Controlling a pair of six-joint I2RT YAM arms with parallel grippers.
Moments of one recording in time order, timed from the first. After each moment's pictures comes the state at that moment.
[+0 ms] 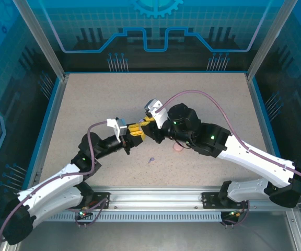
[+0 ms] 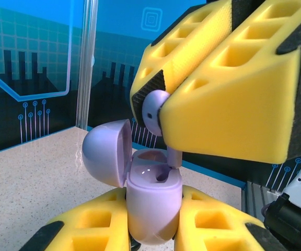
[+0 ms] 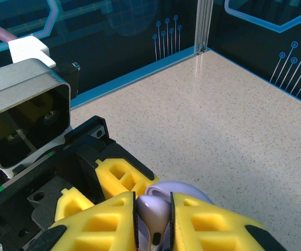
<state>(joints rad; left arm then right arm) -0.64 0.84 0.42 0.58 0.43 -0.25 1.04 1.23 1.31 -0.47 0.06 0.09</state>
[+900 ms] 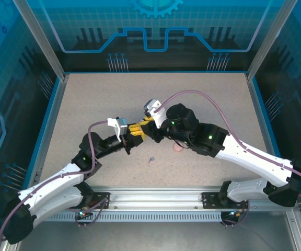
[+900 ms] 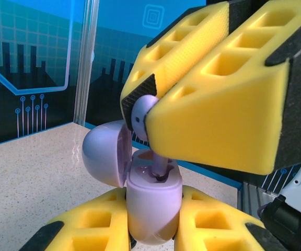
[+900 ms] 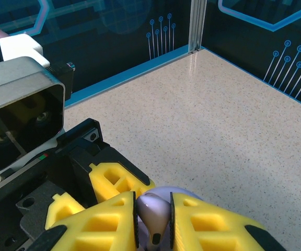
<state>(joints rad) -0.64 0.85 0.42 0.58 0.43 -0.28 1.04 1.24 1.30 -0.46 0.08 0.08</state>
